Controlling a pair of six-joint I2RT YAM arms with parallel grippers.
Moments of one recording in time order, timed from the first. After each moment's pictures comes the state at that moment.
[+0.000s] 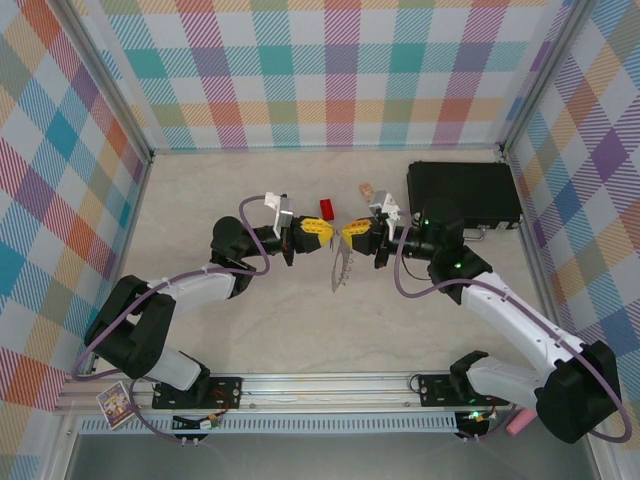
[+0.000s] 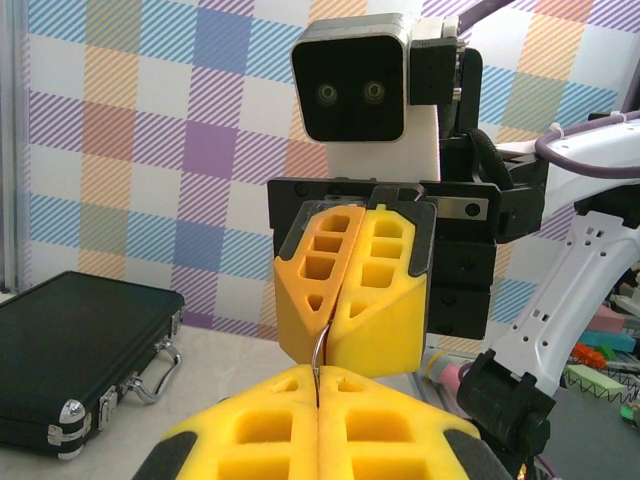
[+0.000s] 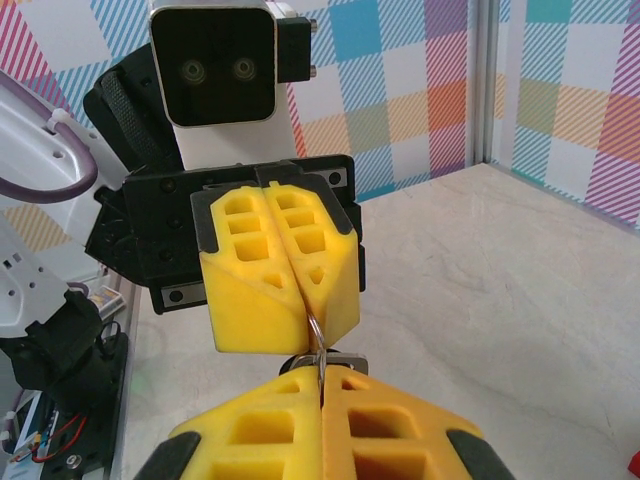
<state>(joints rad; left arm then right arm) -0.52 1.48 0.69 1.18 0.98 -0.48 0.53 1.10 0.80 0.14 -0.77 0.05</state>
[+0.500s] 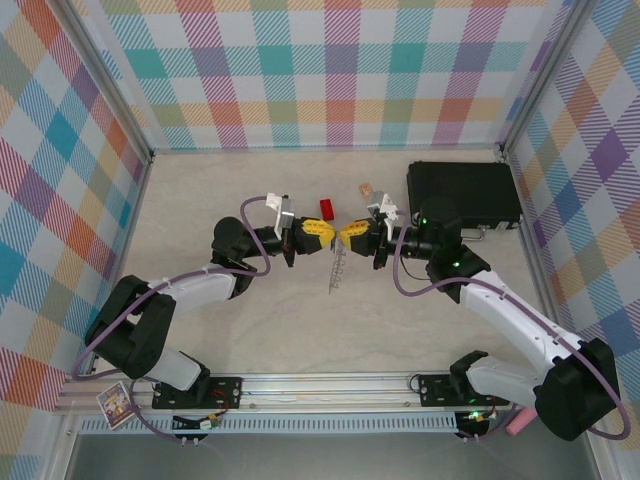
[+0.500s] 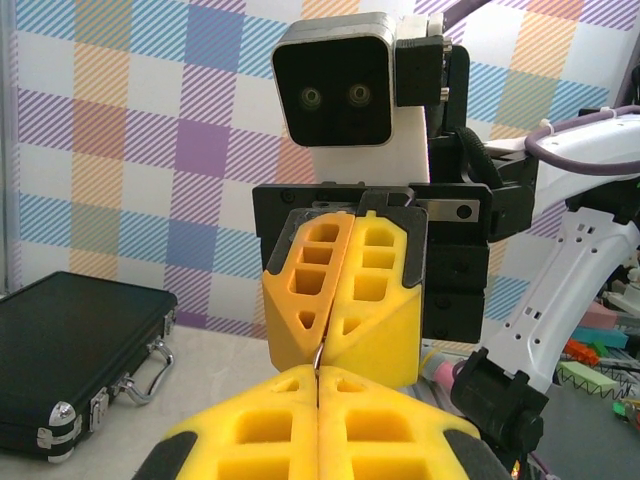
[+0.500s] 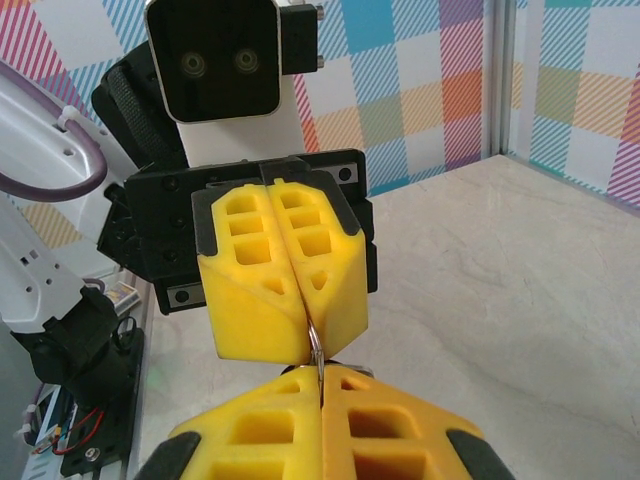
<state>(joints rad) -0.53 1.48 0.69 1.18 0.98 -0.48 0.53 1.11 0.81 0.14 -0.79 0.06</state>
